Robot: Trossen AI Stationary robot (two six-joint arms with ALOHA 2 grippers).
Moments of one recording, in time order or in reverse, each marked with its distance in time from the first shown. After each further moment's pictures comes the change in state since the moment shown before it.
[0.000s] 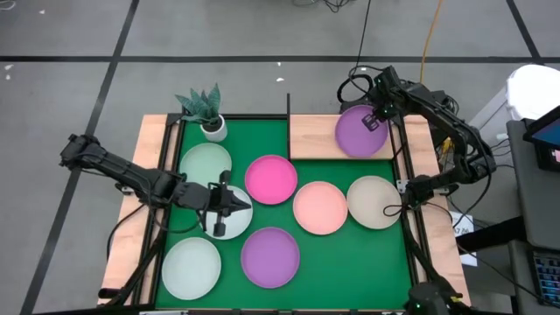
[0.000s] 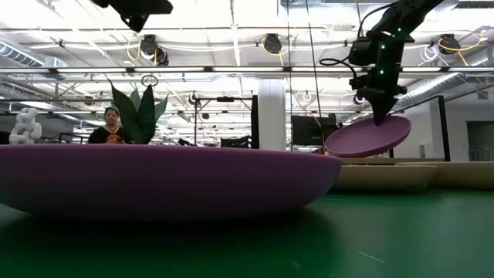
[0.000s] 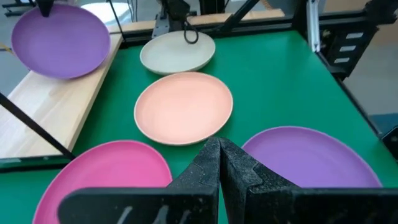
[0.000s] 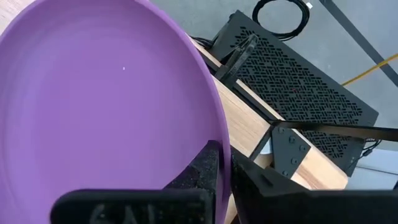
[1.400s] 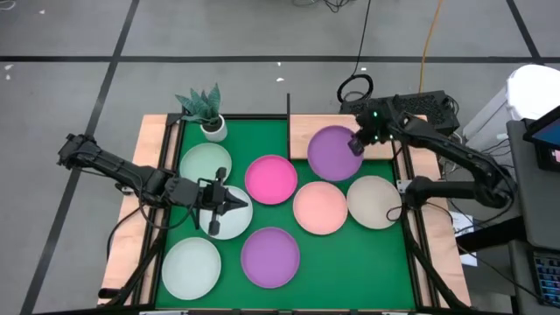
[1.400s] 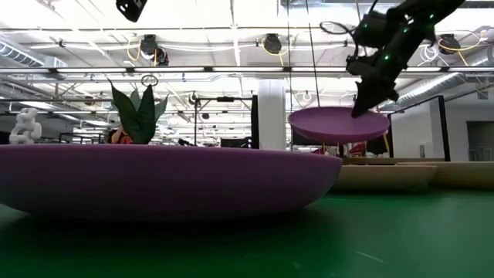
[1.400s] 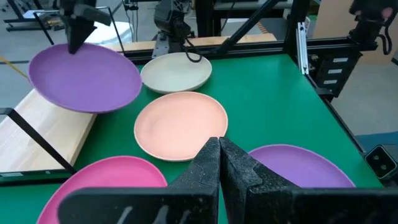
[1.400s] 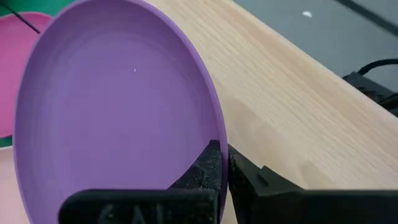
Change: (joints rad) left arm -0.013 -0.070 0.000 0.016 0.000 0.000; right arm 0.287 -0.293 -0.319 0.285 -0.268 0.285
